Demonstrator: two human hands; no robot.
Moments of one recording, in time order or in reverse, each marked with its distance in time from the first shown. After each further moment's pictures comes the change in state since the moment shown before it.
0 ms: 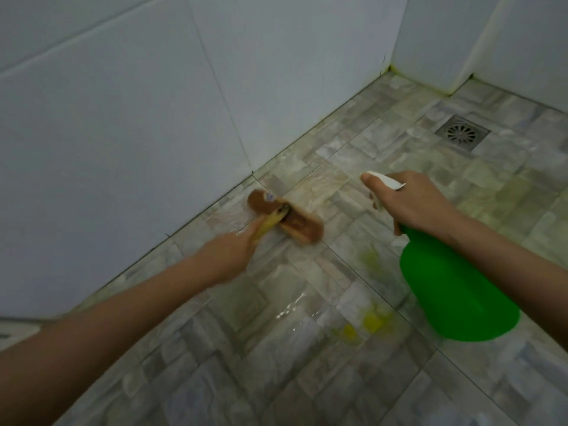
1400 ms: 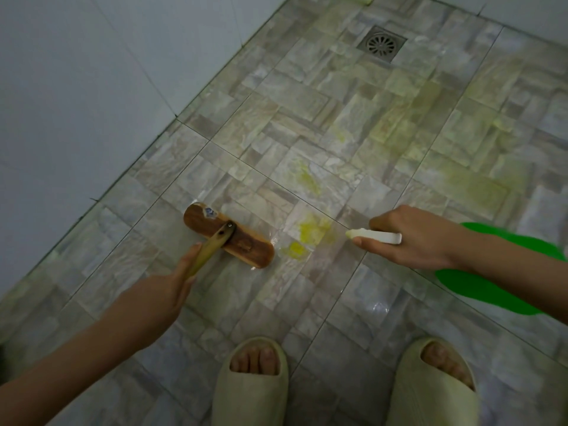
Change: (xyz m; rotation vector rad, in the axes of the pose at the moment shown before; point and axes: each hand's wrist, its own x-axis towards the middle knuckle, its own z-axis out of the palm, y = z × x) left_hand -0.142 0.023 0.050 -0.012 -0.099 -0.001; right_hand -0.147 0.133 0.004 -0.366 -0.374 -0.215
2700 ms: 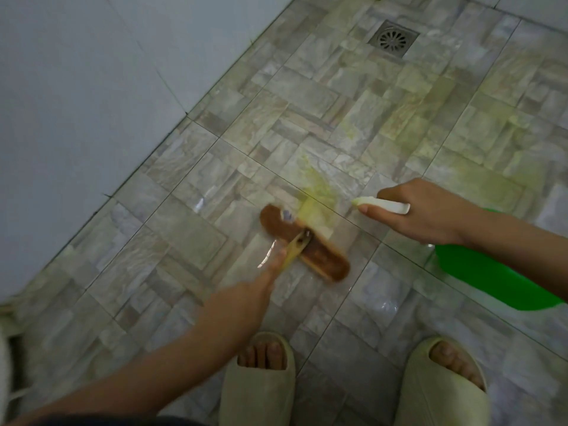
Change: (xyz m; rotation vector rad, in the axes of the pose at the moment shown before) left_hand -0.002 0.095 0.029 0.031 -0.050 0.132; right_hand 0.012 -0.019 -0.027 0.045 0.108 0.122
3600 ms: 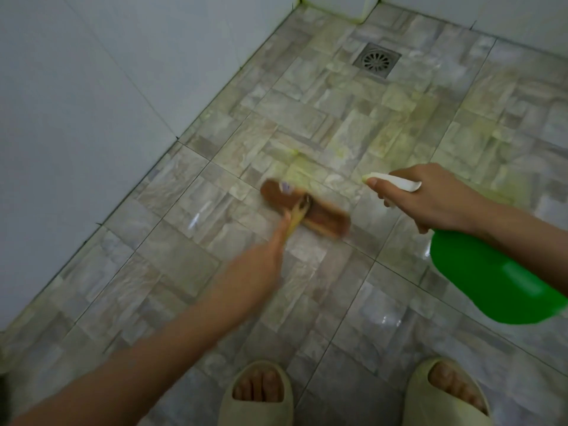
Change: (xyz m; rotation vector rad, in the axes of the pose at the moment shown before) left_hand 0.085 0.013 -0.031 -0.108 0.104 -0.001; right_hand 0.009 -0.001 -0.040 0.166 0.155 0.229
